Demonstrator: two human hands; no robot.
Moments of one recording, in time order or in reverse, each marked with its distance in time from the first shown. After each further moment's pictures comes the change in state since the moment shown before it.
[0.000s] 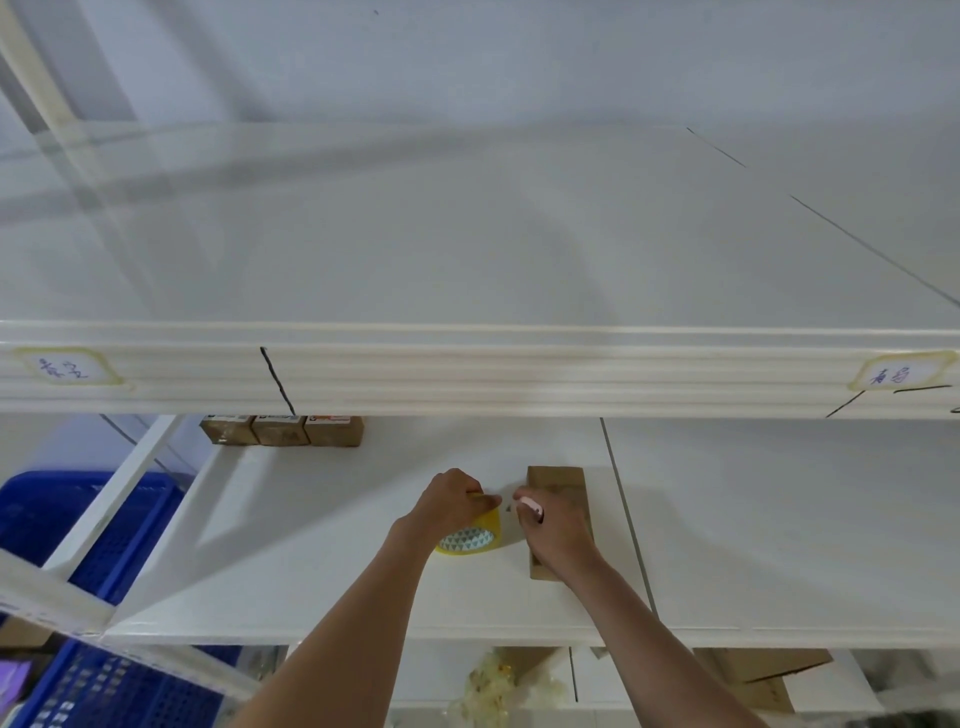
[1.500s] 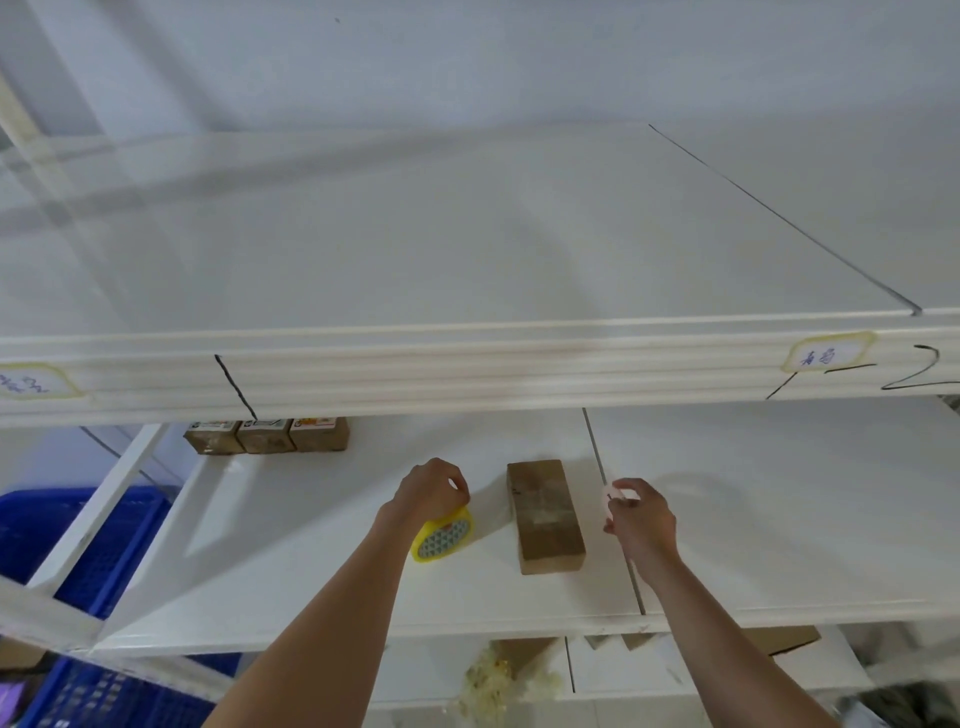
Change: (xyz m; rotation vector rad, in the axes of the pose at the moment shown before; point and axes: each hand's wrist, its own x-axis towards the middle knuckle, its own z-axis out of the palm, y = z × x) left_hand -0.002 0.012 -0.014 0.135 0.027 -0.023; right_hand -0.016 0.064 -0.075 0.372 0.394 0.432
